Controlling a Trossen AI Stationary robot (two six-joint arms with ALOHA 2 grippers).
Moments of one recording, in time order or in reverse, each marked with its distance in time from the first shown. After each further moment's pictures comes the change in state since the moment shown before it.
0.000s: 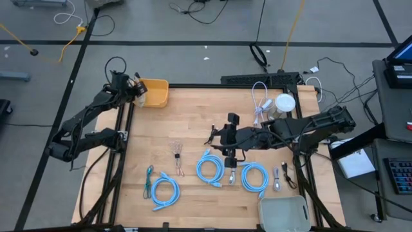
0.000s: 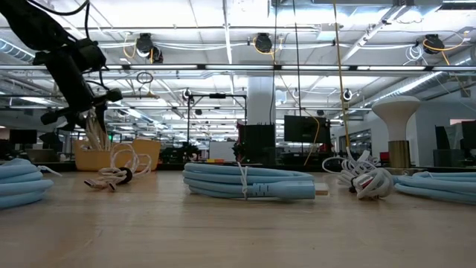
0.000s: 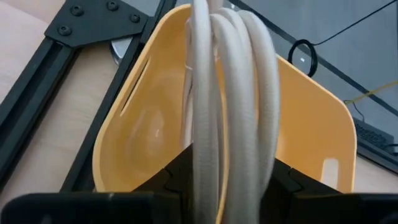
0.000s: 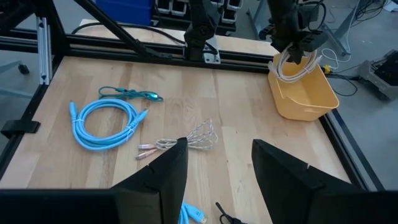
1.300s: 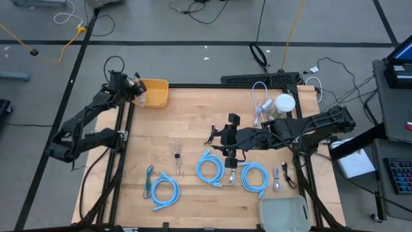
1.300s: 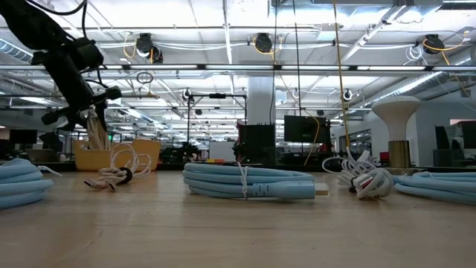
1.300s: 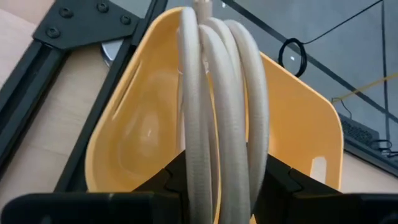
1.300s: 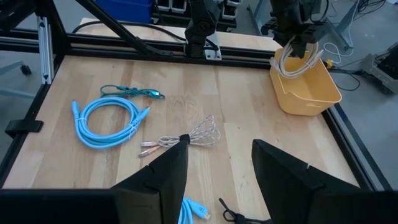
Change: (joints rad) left arm 0.028 -0.008 0.000 0.009 0.059 0.020; right arm 0.001 0.000 0.000 -0.017 -0.002 0.027
